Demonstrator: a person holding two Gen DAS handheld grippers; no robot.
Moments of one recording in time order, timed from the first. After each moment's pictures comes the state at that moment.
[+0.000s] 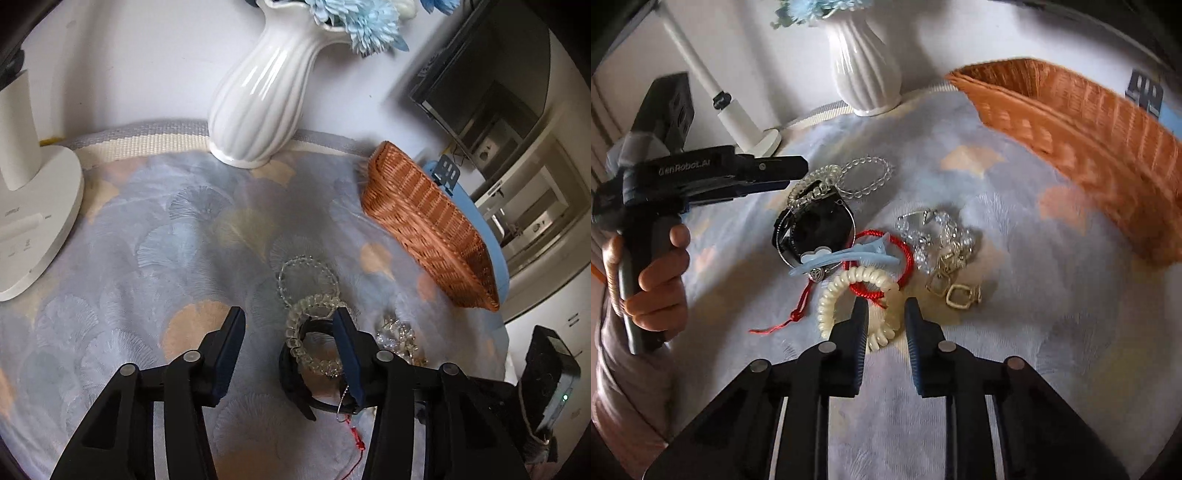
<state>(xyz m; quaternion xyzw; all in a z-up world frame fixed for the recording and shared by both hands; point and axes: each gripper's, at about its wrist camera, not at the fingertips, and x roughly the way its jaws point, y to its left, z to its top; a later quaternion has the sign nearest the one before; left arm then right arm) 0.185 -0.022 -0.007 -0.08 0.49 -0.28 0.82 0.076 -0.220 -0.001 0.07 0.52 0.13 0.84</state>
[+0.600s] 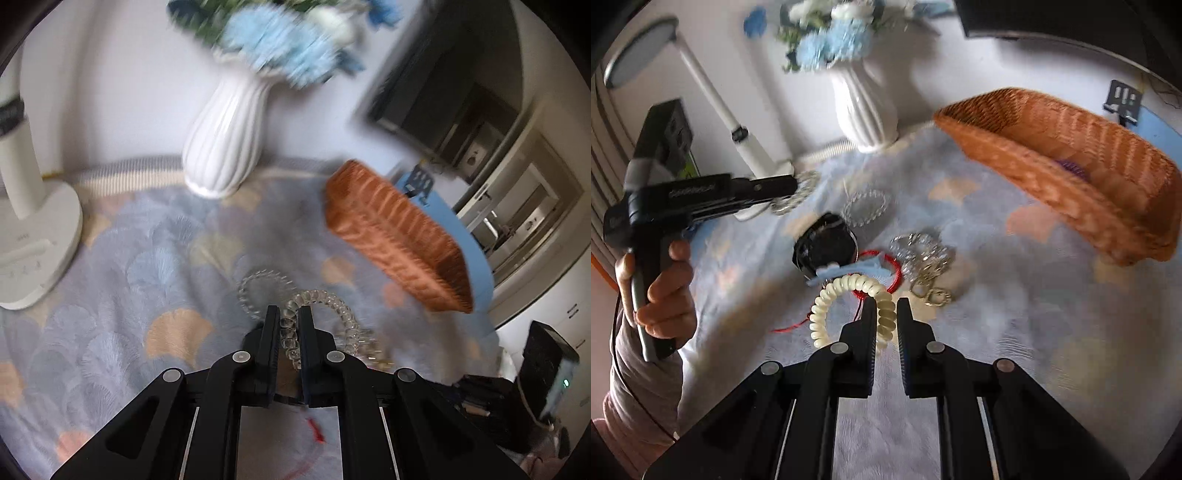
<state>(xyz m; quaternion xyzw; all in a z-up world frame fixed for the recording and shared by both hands) 0.151 -0.028 0.039 -0.08 0.44 -0.30 0.84 0.047 -0.260 0.037 0.11 0.47 0.14 0.86</state>
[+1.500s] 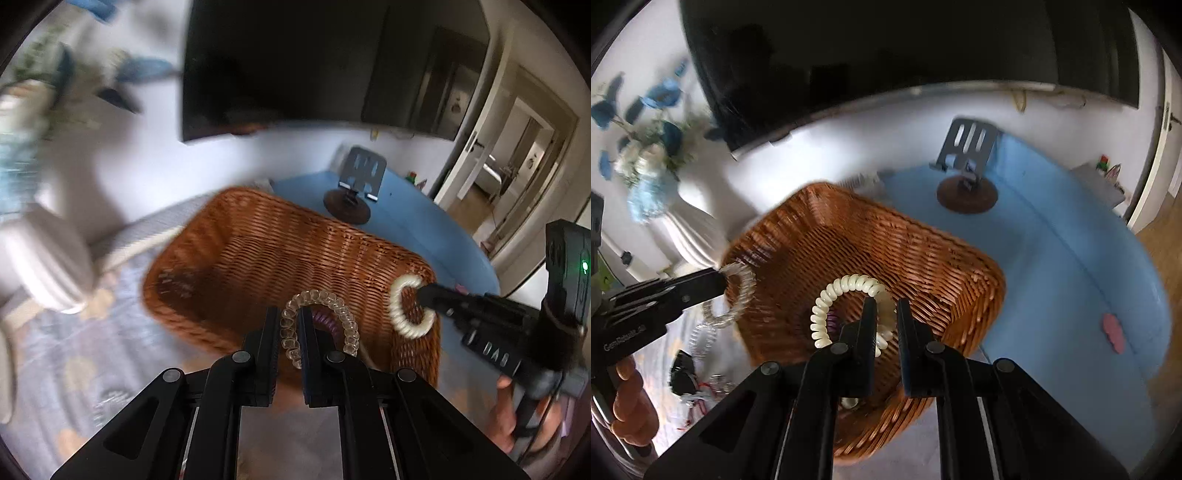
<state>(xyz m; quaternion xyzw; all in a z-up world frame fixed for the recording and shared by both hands) 0.189 -0.266 0.073 0.05 0.43 -0.32 0.84 0.153 -0.464 0.073 0.12 0.46 -0.04 0.88</state>
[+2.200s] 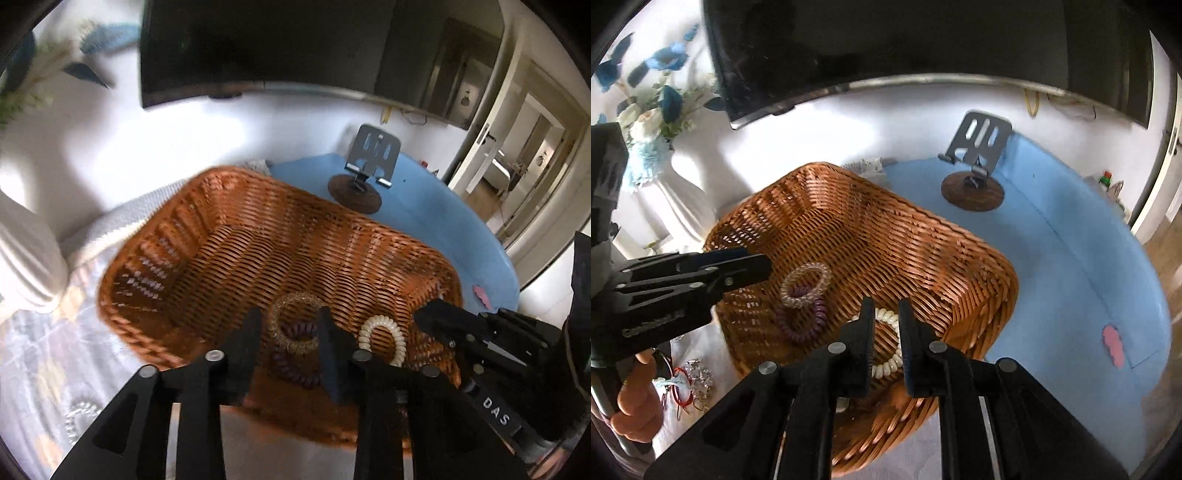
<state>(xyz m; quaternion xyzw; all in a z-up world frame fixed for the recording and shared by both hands) 0.191 -0.288 0.054 0.05 0.44 -0.31 0.84 0.152 -0.443 0.070 0.07 0.46 -0.04 0.88</state>
